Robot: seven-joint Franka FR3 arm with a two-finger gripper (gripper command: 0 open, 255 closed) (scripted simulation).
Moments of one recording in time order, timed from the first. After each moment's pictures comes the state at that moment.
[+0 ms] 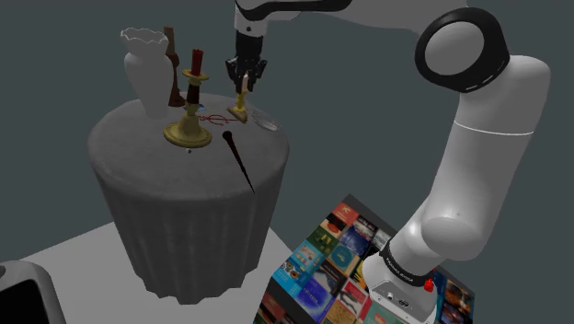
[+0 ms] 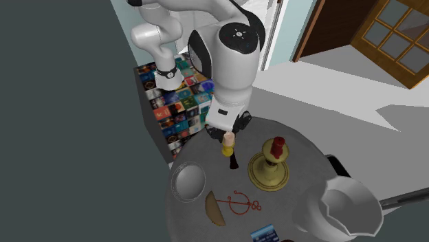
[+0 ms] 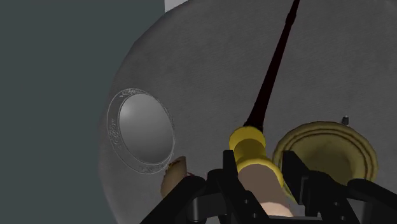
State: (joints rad) arm -0.04 0.34 0.09 -1.47 -0.04 1.81 0.15
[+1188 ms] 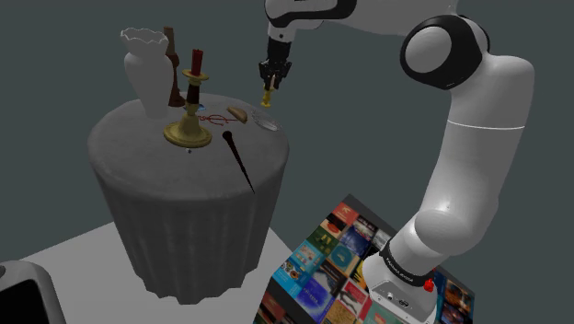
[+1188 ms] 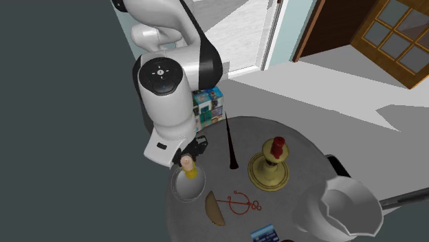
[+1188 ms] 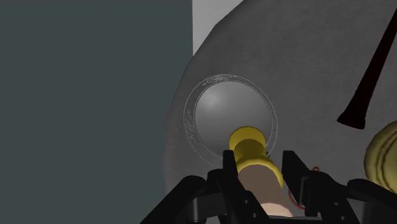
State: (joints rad) arm -0.19 0.40 0.02 -1.42 -0.02 1.83 -0.08
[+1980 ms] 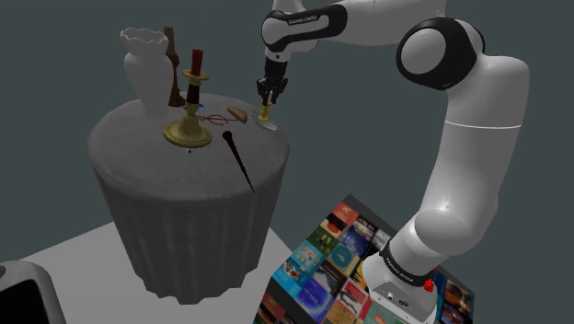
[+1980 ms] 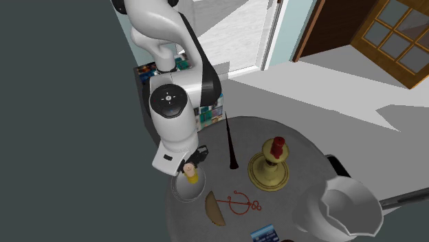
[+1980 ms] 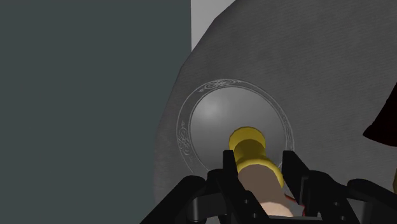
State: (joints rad) arm -0.19 0.42 0.02 -1.55 -0.02 1.98 -0.08
